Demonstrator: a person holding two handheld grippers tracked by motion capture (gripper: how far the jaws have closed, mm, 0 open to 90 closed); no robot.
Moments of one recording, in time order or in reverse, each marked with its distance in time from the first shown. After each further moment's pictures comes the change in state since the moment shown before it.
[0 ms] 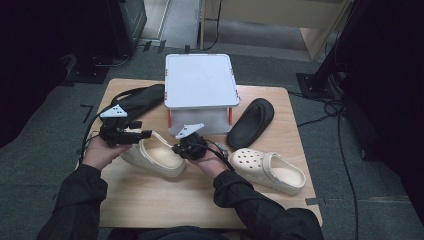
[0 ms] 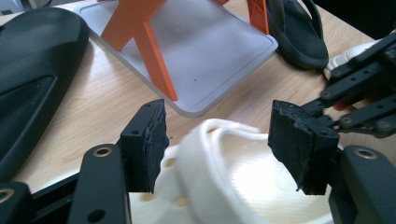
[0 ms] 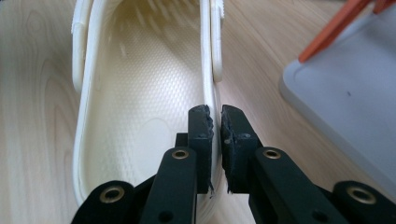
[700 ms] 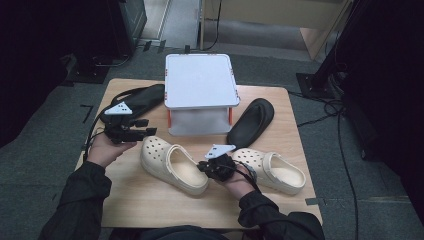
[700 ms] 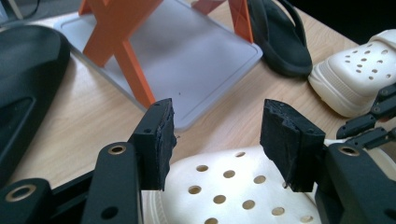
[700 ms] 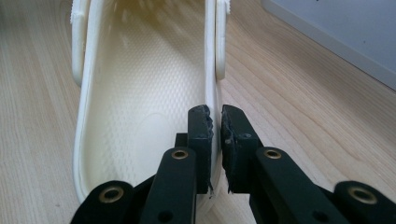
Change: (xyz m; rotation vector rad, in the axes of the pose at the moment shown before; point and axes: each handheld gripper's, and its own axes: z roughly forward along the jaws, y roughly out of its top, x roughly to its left) left arm -0.008 0.013 0.005 -0.018 -0.039 0.029; right arm 0.009 -0.075 -0.064 0.001 -0.038 0.054
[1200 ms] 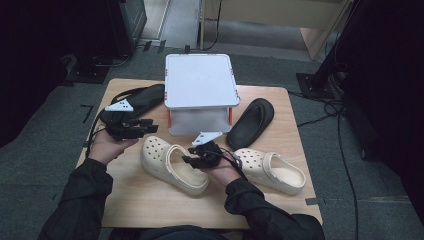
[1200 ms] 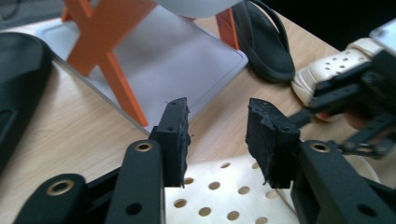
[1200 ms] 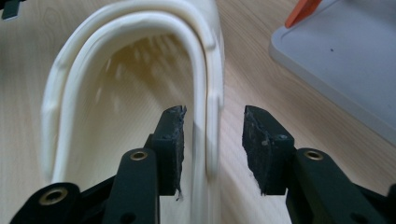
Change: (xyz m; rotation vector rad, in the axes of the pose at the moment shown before) left arm -0.003 0.011 0.001 0.019 -0.059 -0.001; right arm -0.011 0.040 0.036 -0.045 0.055 -0.002
